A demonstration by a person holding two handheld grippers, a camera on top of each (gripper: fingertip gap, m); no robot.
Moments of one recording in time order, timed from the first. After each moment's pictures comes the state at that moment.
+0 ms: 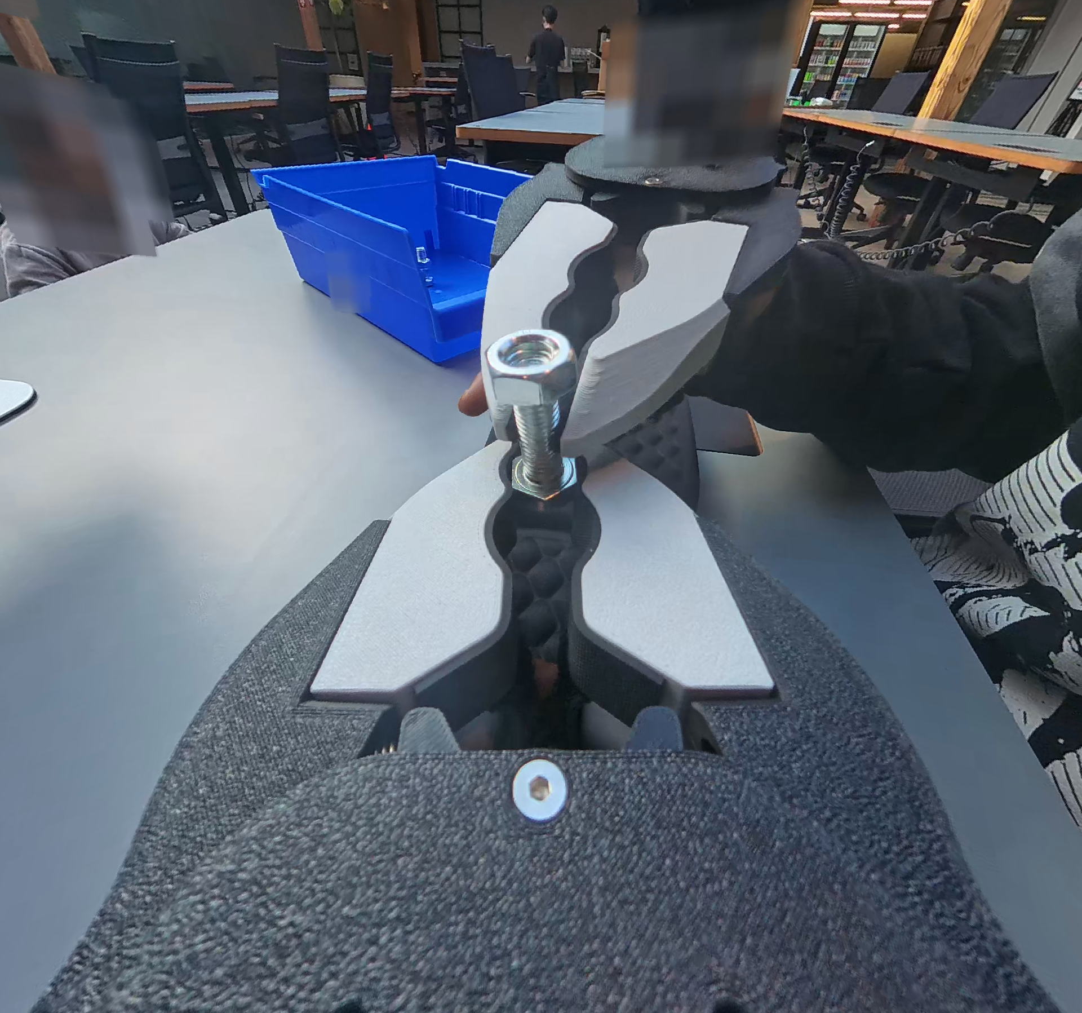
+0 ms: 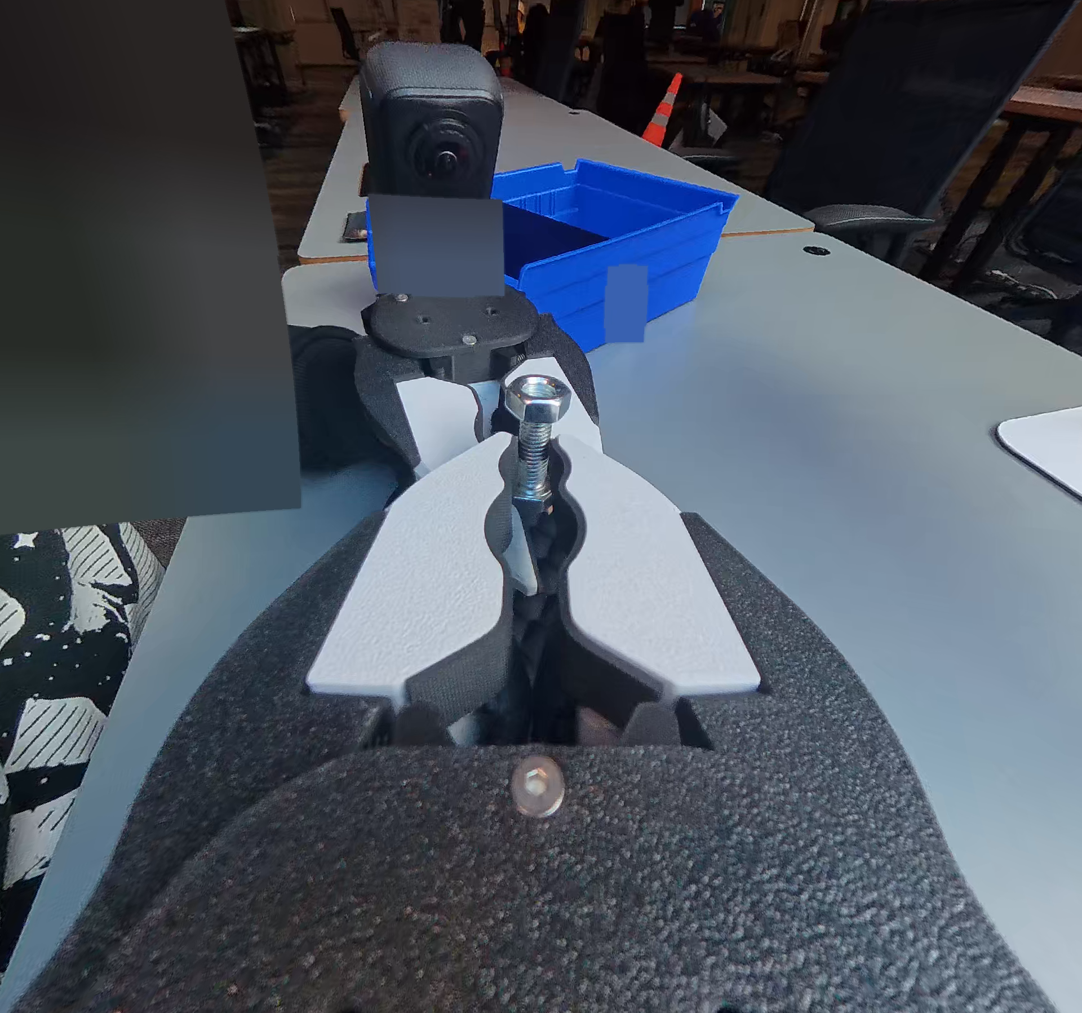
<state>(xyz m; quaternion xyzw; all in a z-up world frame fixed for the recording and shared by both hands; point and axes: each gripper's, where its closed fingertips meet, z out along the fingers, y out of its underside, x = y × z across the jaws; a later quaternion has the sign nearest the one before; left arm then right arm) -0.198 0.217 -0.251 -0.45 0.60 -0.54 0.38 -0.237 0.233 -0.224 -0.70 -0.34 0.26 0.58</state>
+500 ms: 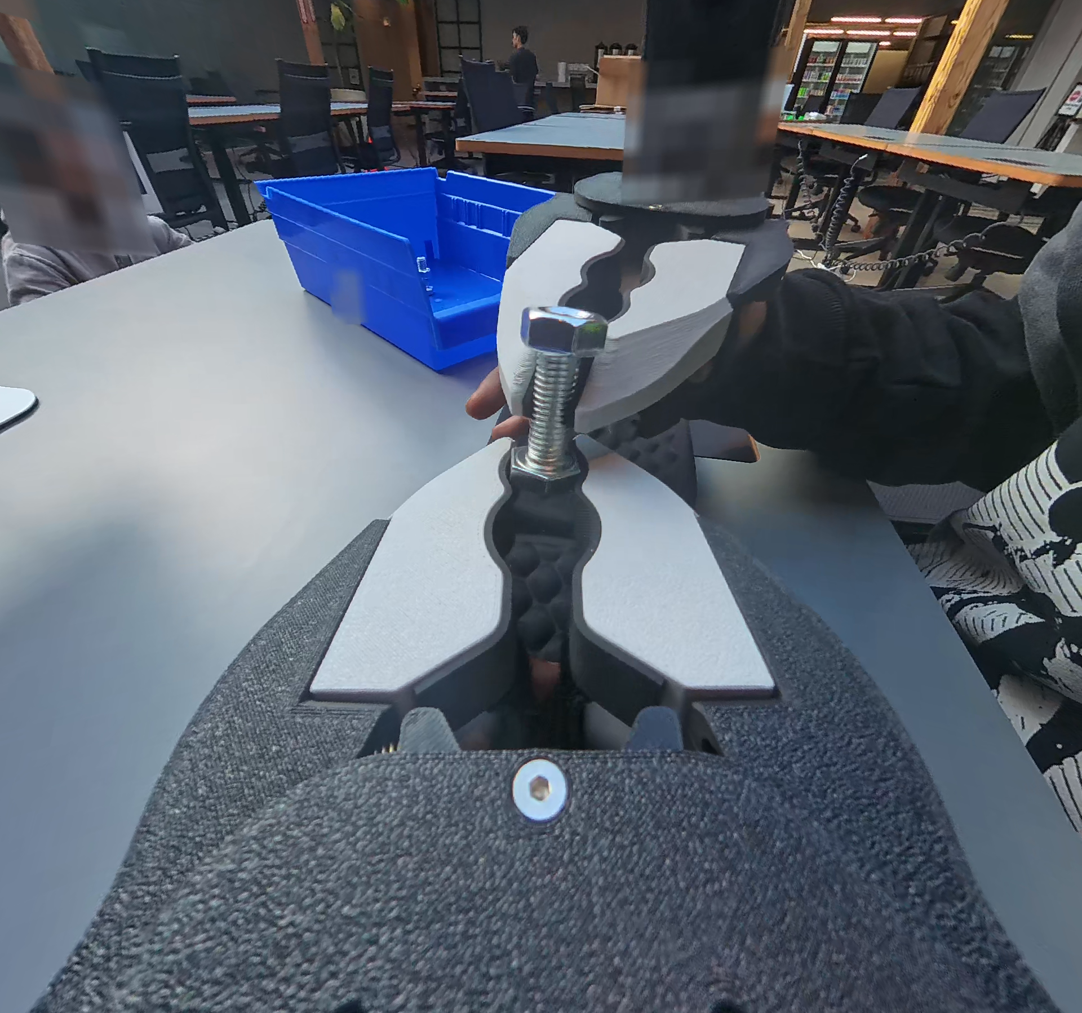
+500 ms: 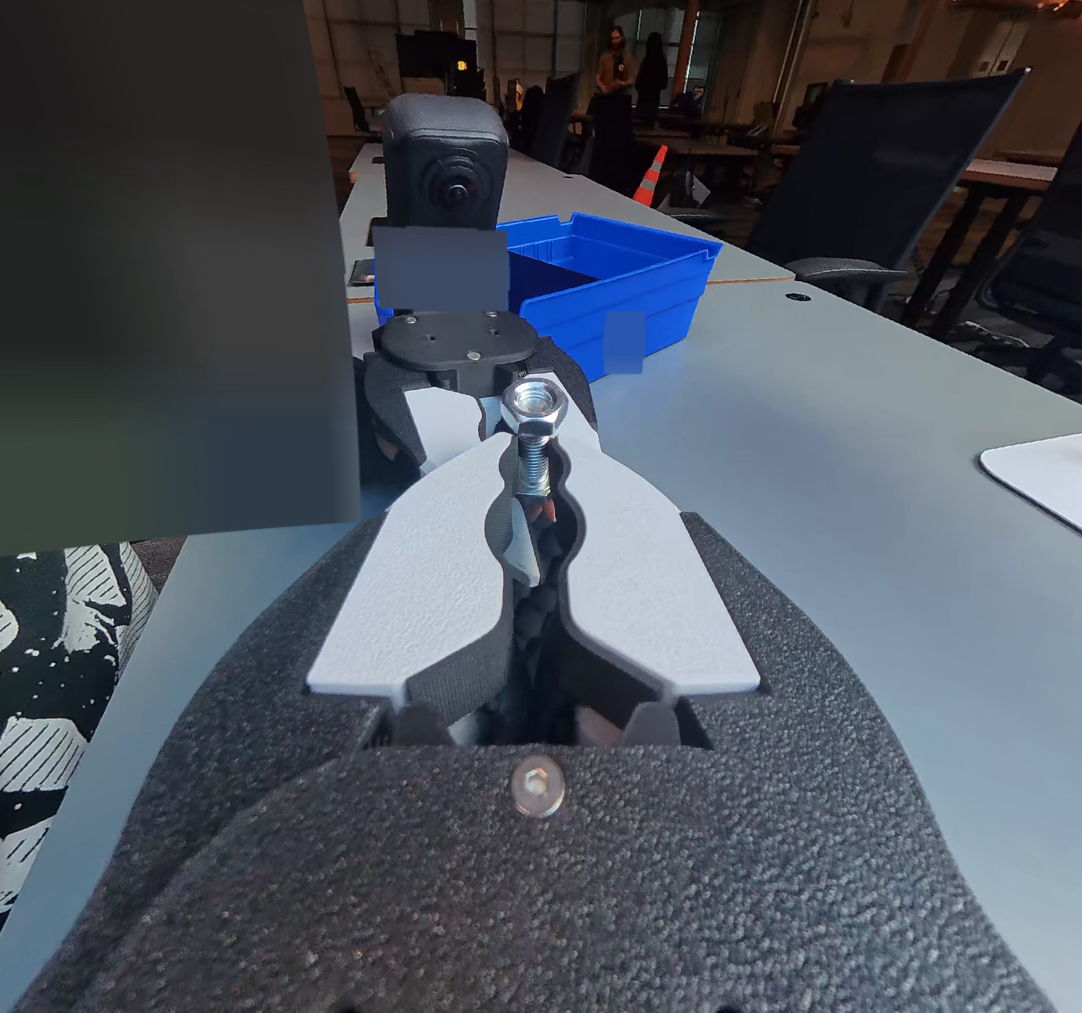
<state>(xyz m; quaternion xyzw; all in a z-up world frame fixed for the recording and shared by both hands) -0.199 0.217 -0.248 -0.45 0.59 -0.54 0.39 -0.234 0.230 -0.219 -0.67 -0.32 0.27 0.61</state>
